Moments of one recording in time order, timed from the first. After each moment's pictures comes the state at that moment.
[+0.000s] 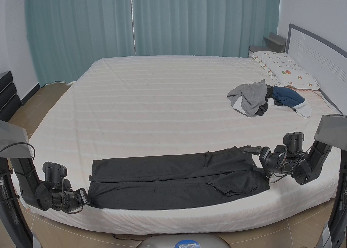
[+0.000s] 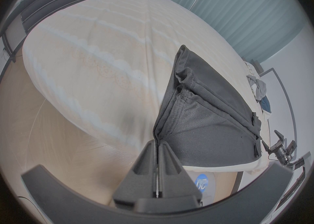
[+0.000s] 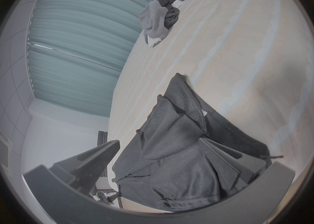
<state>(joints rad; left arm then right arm) 0.07 2.13 -0.27 -0.86 -0.20 -0.47 0.07 2.26 -0.66 -1.05 0.42 0.93</state>
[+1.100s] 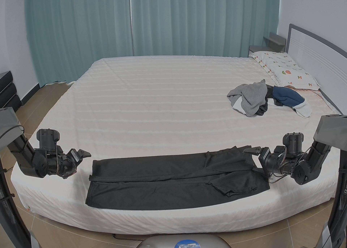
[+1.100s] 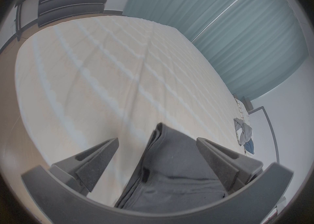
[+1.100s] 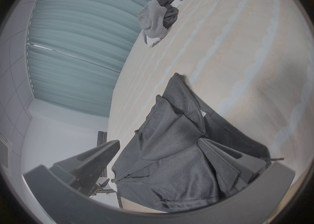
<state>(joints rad) 0.13 2.11 -0.73 -0.61 -0.23 -0.66 0.07 2.28 -0.67 -1.05 0.42 0.93</state>
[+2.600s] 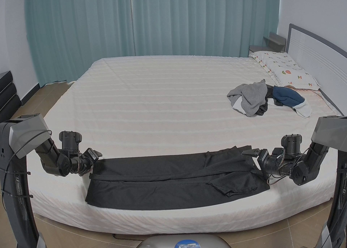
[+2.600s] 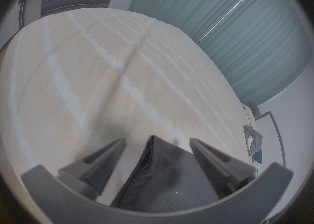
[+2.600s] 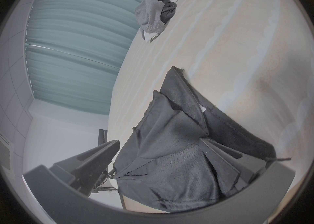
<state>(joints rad) 0.05 2.35 -0.92 -0.69 -0.09 -0.77 0.05 2.30 -0.68 -1.05 0.49 0.95</state>
